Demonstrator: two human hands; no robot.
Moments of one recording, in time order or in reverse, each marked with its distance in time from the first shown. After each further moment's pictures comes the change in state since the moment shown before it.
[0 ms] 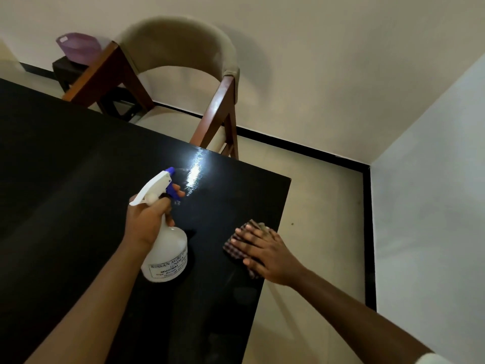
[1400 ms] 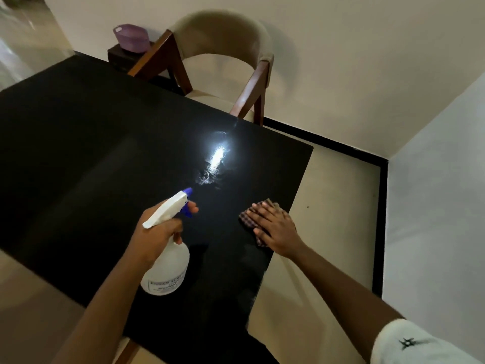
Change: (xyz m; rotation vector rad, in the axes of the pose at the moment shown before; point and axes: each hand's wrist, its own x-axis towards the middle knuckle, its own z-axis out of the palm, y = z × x) left_hand -0.184 -0.008 -0.117 0.148 -0.137 -0.112; right_hand -0.048 -0.103 0.040 -0.033 0.031 0.136
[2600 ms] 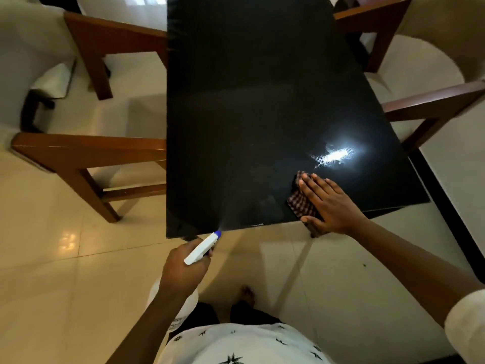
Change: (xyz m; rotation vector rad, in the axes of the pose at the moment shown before) left_hand -0.174 -0.076 0.251 -0.083 0.887 -0.644; right_hand 0.078 0.083 -0.059 -0.563 -0.285 -0.990
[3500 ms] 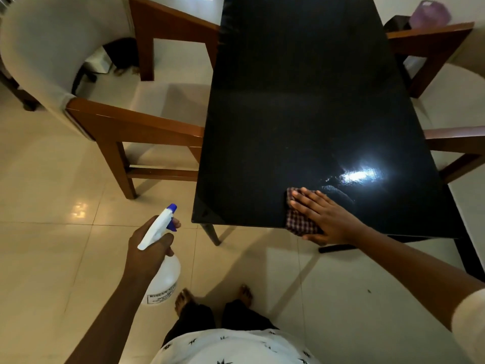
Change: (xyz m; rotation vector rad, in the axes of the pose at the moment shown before) left_hand -0.007 -0.035 -0.075 -0.313 0.317 -0.043; right_hand 0.046 -0.036 -0.005 -0.022 -0.042 -0.390
